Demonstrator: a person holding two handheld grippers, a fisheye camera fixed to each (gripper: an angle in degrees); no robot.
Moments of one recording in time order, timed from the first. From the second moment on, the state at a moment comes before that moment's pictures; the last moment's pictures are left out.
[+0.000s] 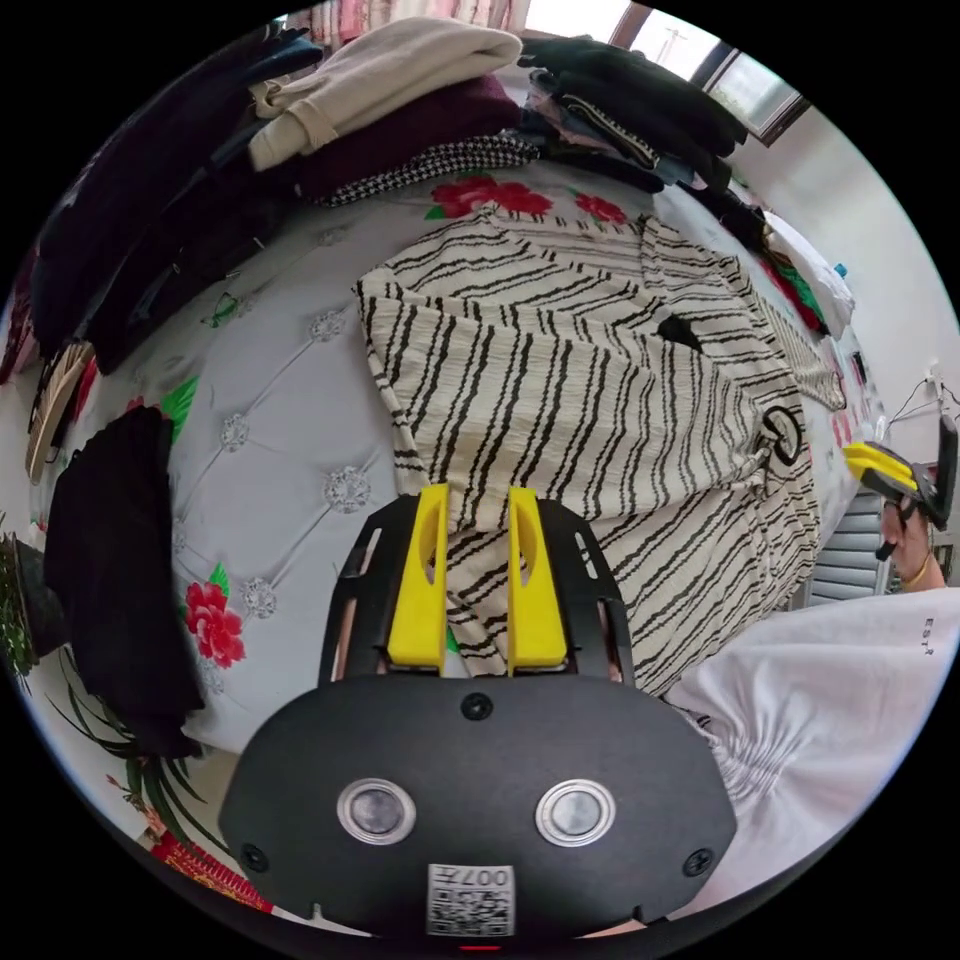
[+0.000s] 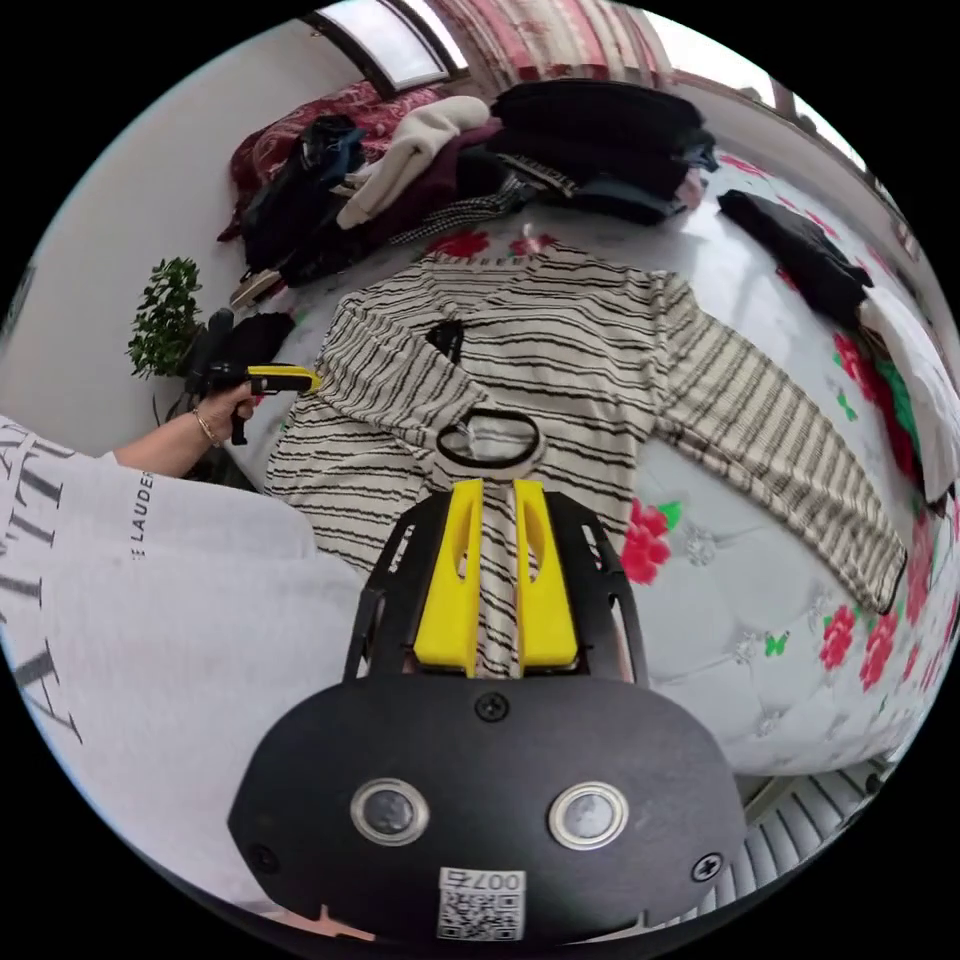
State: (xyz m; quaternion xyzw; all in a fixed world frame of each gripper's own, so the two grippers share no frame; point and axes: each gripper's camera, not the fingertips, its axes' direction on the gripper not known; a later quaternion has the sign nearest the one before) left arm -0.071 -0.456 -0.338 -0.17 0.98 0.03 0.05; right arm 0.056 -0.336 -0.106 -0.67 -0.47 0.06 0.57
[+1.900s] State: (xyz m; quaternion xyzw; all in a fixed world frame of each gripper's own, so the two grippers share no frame) left arm 0.081 -0.408 -0.275 -0.35 0.93 -0.08 0.00; right arm 0.278 -0.254 -0.056 -0.68 -0.22 0.30 0.63
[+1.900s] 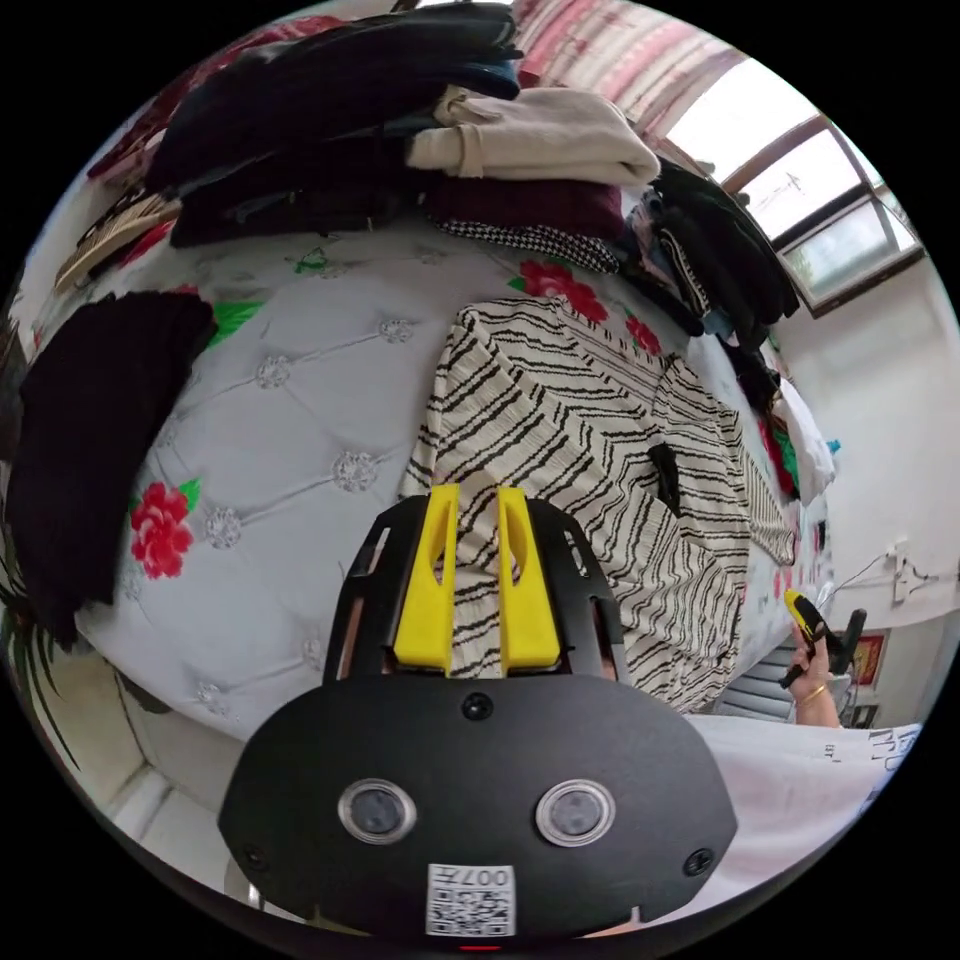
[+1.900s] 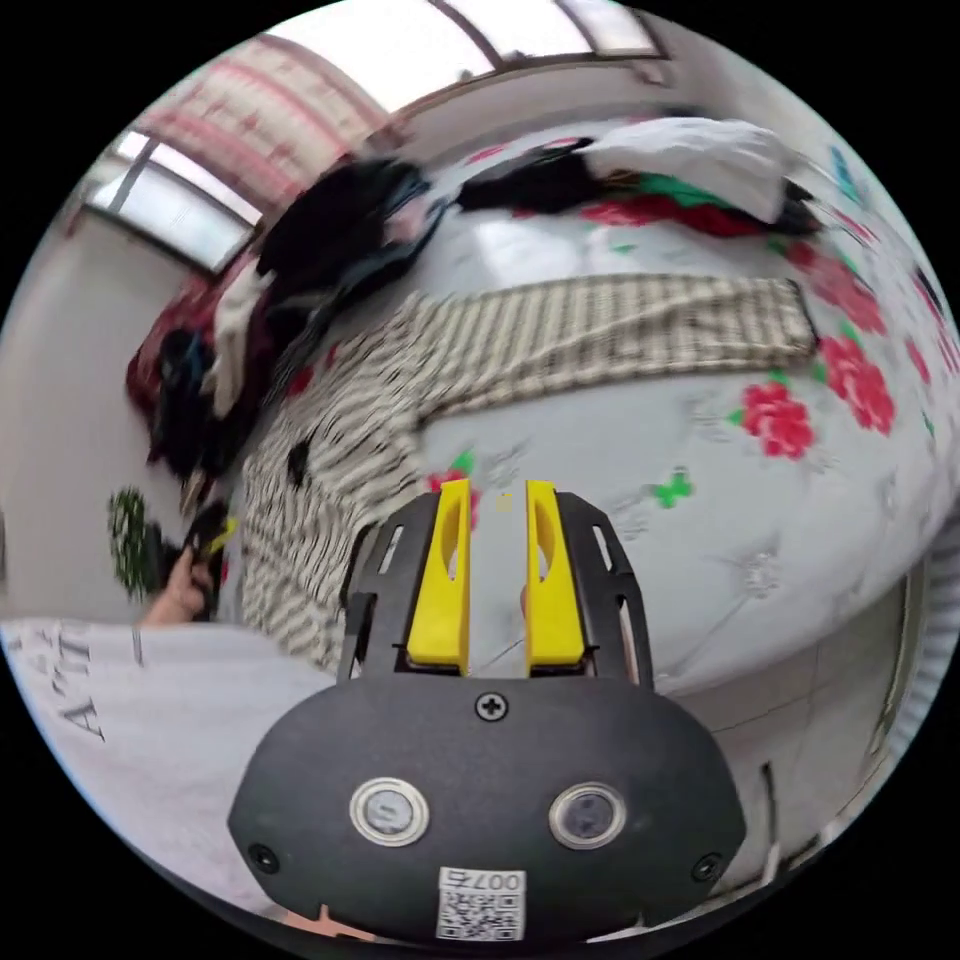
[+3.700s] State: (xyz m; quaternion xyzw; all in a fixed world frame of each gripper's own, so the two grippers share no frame) left arm 0.055 -0.185 -0.185 -0.35 0.93 -0.09 -0.10; right arm -0.067 -0.439 -0.241 -0.49 -0.75 -0.03 0.44
